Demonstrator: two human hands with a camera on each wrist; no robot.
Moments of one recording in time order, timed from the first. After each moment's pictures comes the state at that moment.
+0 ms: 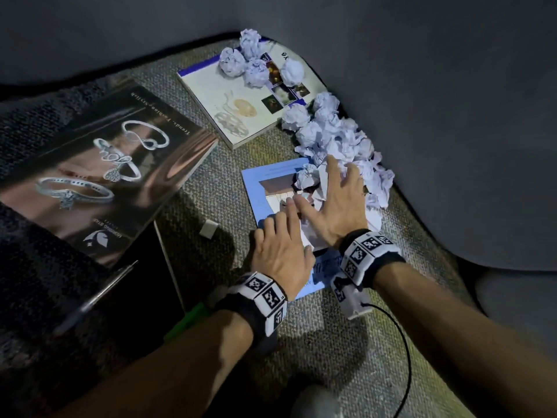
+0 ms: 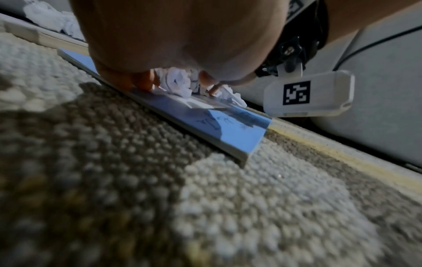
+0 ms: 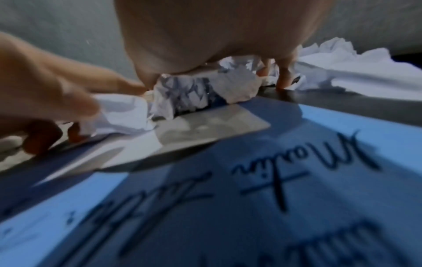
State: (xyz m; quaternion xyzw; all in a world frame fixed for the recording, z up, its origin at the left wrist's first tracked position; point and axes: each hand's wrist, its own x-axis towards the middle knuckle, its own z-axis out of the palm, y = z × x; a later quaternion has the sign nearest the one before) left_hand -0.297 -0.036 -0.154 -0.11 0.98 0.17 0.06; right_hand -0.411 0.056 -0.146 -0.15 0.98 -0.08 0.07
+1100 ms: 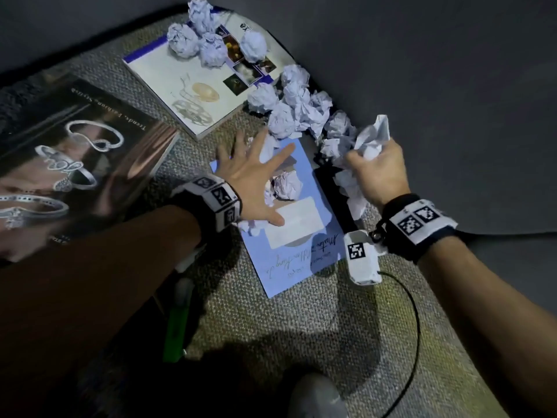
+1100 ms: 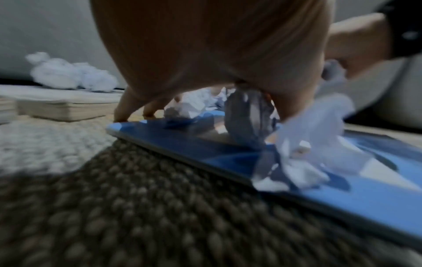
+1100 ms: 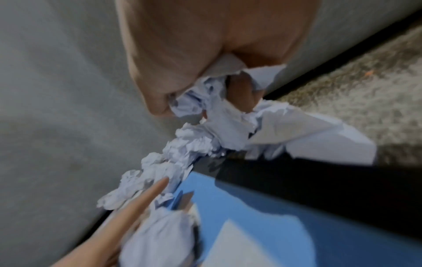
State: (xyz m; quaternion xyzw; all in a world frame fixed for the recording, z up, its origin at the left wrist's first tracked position) left_hand -0.398 -0.112 -0.145 0.10 0.96 0.14 0.23; right_hand -0.451 0.108 -0.100 0.09 0.90 -0.41 0.08
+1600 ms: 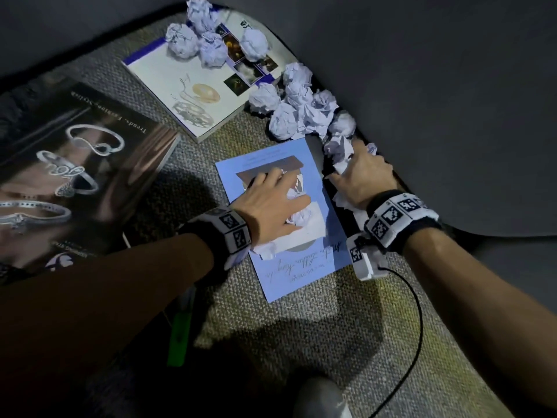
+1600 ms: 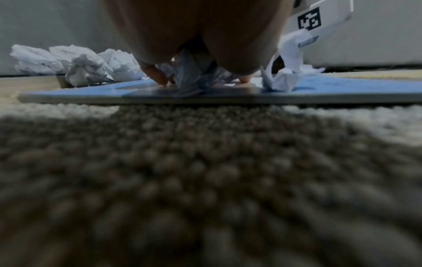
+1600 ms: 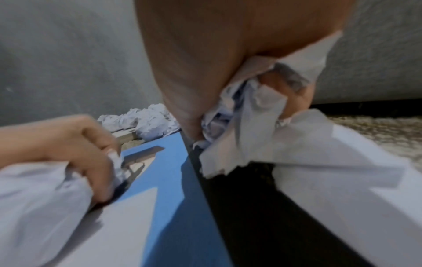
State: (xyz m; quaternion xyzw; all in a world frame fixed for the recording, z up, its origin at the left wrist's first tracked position) left_hand -0.374 -0.080 -0.146 0.26 0.95 0.05 0.14; right_hand -0.459 0.097 -0.119 0.01 0.98 -0.04 0.18
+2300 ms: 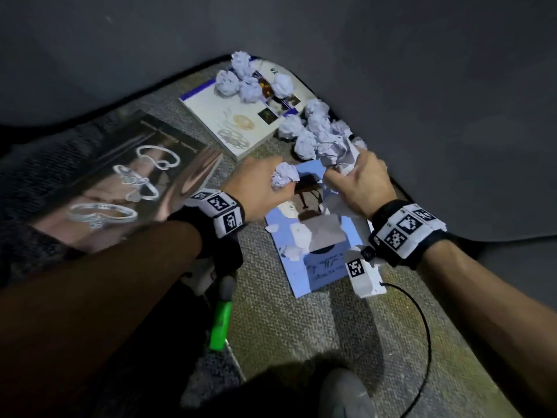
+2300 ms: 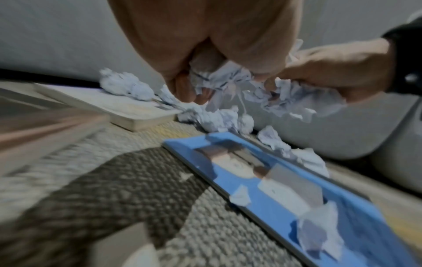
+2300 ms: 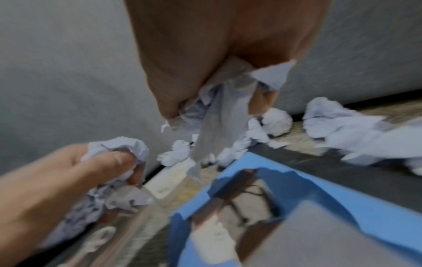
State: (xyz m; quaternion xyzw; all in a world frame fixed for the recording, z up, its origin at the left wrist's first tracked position) left_hand -0.363 -0.151 -0.080 0.01 0.93 0.36 0.08; right_hand -0.414 0.038 -0.052 -0.02 0.95 -0.28 0.11
